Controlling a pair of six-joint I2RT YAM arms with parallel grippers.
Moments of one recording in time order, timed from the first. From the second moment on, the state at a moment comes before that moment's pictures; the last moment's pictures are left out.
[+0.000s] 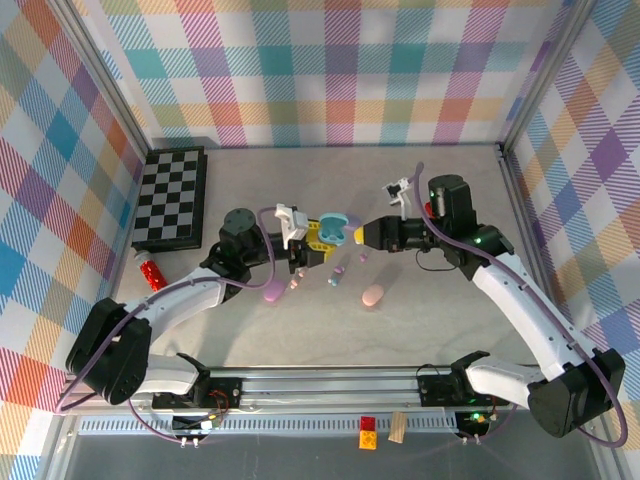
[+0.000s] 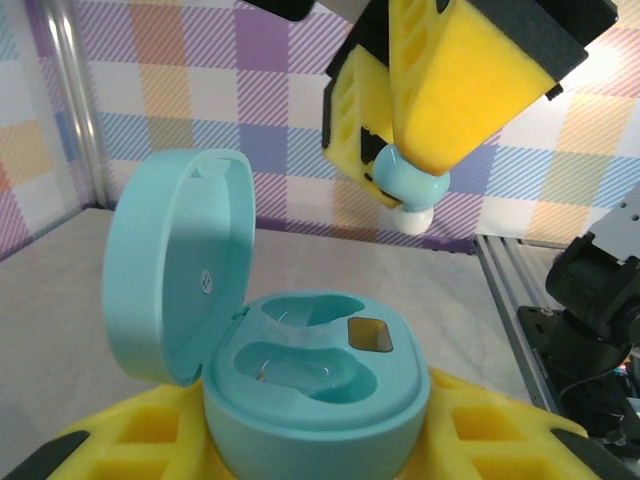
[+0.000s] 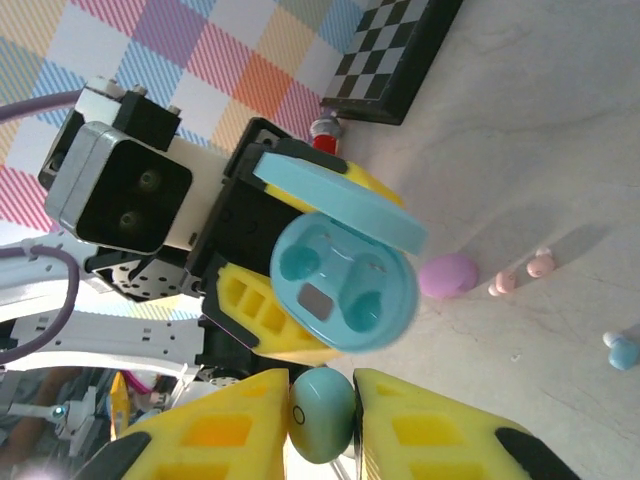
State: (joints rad) left arm -0.56 1.34 0.72 0.57 0.85 0.02; right arm 0.45 1.14 1.10 -0.51 -0.83 0.49
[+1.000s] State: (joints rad) left arm -0.60 1.37 0.74 0.54 0.88 0.03; right arm 0.49 1.18 1.10 -0.49 -0.79 0.46
